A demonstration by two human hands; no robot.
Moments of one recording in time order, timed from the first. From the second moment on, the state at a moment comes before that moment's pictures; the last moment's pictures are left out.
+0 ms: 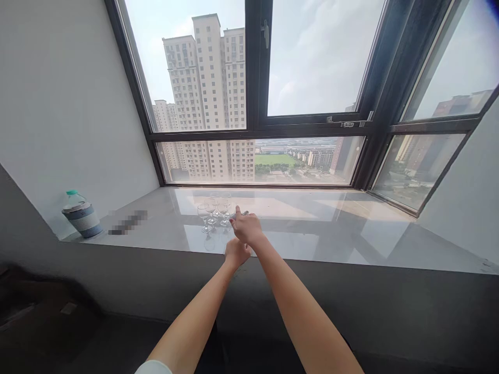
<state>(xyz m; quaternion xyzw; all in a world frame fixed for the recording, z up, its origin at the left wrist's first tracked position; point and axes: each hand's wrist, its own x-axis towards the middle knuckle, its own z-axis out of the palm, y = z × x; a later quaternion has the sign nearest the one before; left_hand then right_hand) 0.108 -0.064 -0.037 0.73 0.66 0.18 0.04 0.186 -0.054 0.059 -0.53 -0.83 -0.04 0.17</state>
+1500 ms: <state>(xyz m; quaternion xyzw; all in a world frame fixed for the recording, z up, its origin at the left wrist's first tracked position) 0.071 -0.027 -0.051 0.53 0.62 0.53 0.24 0.260 -0.078 -0.013 -0.62 -0.72 0.06 0.31</state>
